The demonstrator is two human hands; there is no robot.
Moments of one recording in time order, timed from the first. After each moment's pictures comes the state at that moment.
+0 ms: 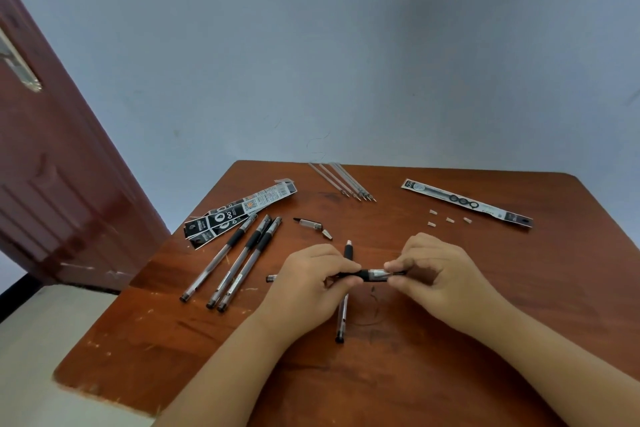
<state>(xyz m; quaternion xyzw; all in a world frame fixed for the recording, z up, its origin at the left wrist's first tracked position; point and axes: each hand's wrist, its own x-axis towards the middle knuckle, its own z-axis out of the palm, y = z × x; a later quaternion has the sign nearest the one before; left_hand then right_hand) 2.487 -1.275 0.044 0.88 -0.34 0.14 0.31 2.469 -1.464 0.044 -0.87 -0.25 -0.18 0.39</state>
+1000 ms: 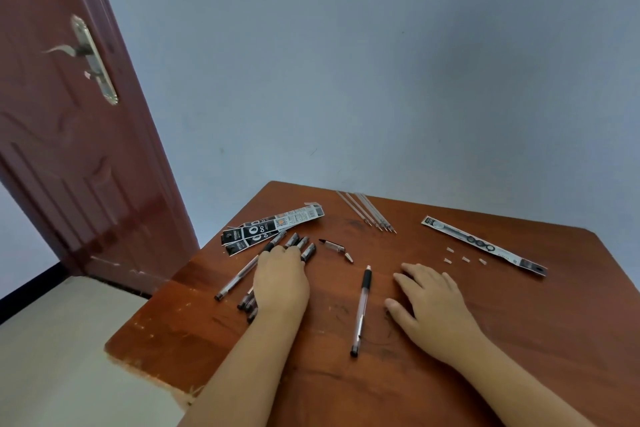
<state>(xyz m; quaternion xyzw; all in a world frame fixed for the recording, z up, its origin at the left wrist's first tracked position) 2.505 -1.252 0.053 0.98 0.09 0.11 0.10 2.472 -1.442 0.043 -0.99 -0.11 -0.01 0.10</state>
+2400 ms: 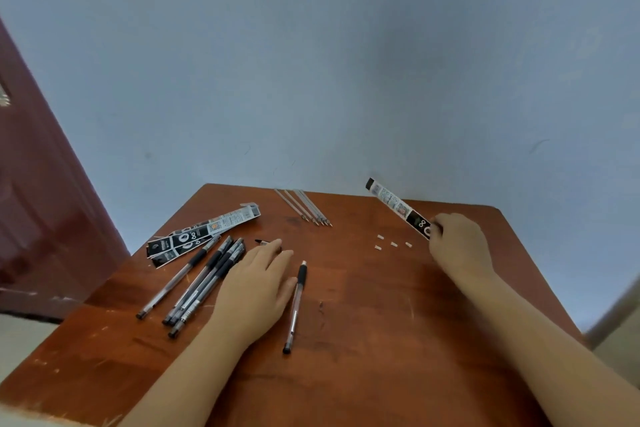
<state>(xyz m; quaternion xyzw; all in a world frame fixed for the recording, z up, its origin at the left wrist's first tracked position) 2.488 -1.277 0.047 0.96 -0.20 0.15 0.11 2.501 -1.547 0.067 -0.95 0.11 -0.22 0.20</state>
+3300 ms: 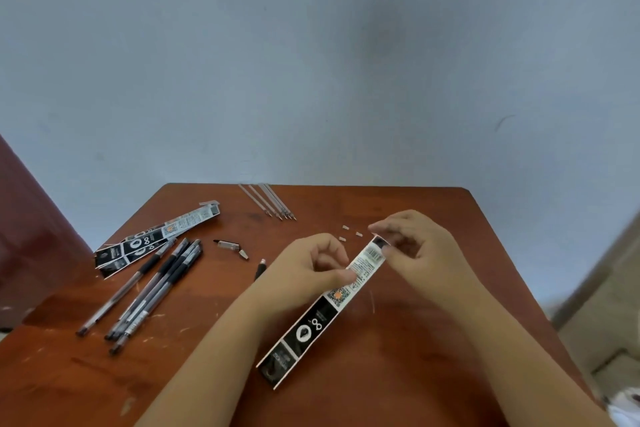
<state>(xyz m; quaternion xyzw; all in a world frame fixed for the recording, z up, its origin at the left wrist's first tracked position) 2.483 -1.371 0.077 0.76 -0.21 -0.17 0.58 2.448 -1.541 0.084 -0.85 -0.09 -0.18 0.49</state>
